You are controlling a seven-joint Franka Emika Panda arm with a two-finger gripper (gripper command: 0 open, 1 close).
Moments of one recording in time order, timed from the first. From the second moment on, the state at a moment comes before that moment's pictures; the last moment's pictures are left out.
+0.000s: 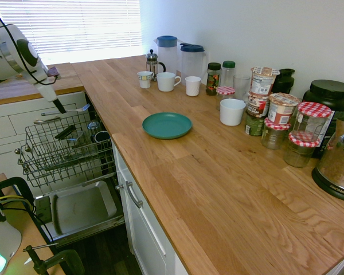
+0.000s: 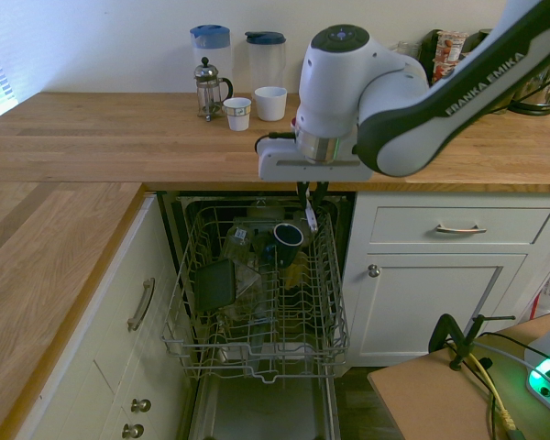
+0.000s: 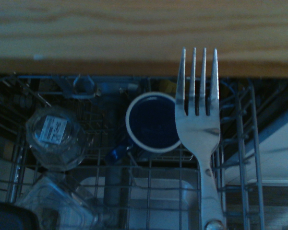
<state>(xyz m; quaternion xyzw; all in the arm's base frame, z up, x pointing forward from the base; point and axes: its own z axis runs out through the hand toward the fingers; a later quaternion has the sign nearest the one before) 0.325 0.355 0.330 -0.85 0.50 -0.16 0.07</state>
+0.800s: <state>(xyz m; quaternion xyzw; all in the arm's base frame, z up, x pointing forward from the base) 0.302 0.368 0.183 -0.86 0.49 -0.13 0.06</state>
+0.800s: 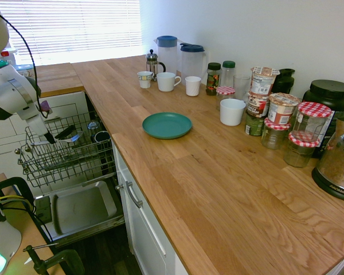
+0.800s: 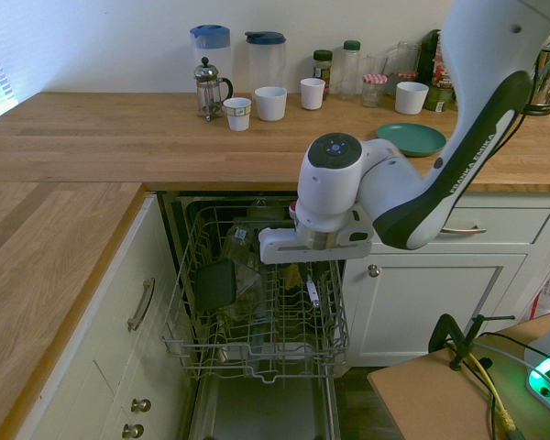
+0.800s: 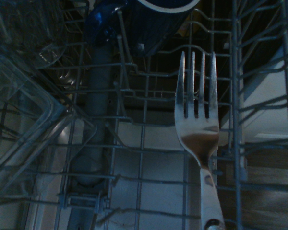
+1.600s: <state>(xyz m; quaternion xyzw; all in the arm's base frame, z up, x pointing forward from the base) 0.332 0.382 0.121 -0.87 0.48 -0.12 0.03</state>
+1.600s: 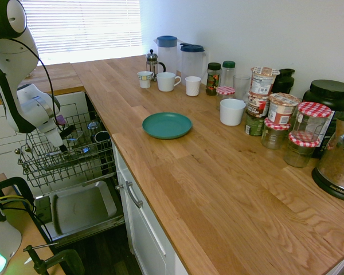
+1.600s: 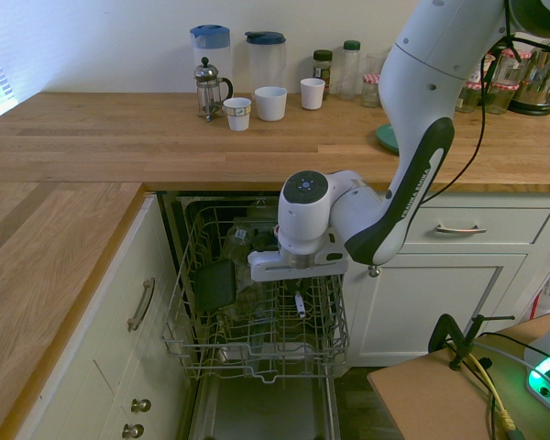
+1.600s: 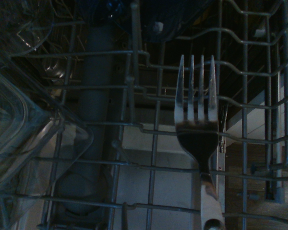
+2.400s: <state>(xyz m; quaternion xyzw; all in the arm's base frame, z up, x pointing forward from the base) 0.330 0.382 0.137 -0.86 0.49 -0.14 0.05</state>
